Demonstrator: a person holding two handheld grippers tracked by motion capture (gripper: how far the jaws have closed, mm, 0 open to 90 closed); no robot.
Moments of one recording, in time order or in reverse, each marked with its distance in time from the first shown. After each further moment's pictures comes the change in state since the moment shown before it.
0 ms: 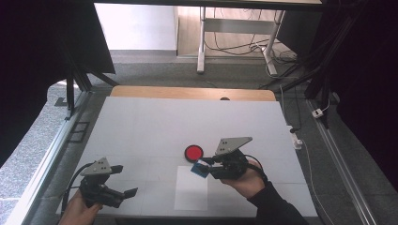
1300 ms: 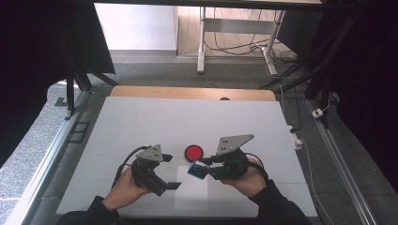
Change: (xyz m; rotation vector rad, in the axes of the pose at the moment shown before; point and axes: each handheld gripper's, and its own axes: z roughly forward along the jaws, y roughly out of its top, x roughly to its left) left arm -0.031 0.085 0.091 0.034 -0.276 0.268; right arm 0.005 0.011 -0.008 -0.032 0.090 -0.032
